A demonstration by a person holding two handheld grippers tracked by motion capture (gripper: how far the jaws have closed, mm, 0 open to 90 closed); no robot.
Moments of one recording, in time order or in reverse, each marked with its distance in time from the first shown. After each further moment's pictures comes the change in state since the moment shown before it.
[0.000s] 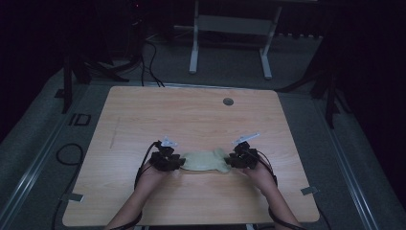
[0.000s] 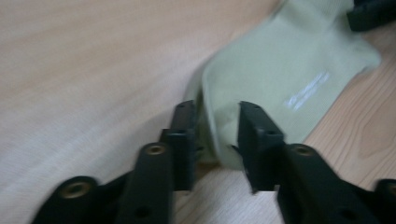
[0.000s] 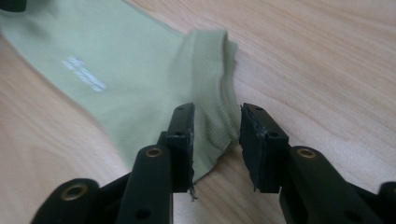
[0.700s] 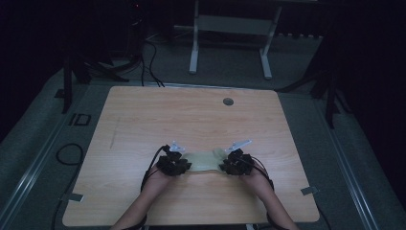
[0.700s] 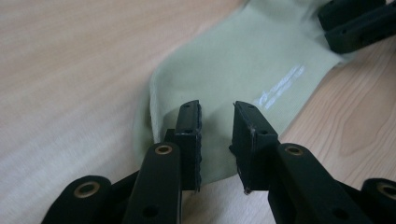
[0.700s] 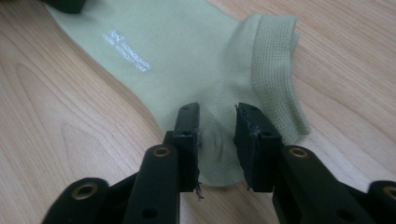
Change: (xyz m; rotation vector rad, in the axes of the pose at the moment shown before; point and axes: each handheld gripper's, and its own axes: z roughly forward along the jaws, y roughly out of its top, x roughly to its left) left arm -0.016 -0.013 0.022 0.045 -0.031 0.045; right arm 0.021 -0.010 0.011 0.006 0.043 -0.089
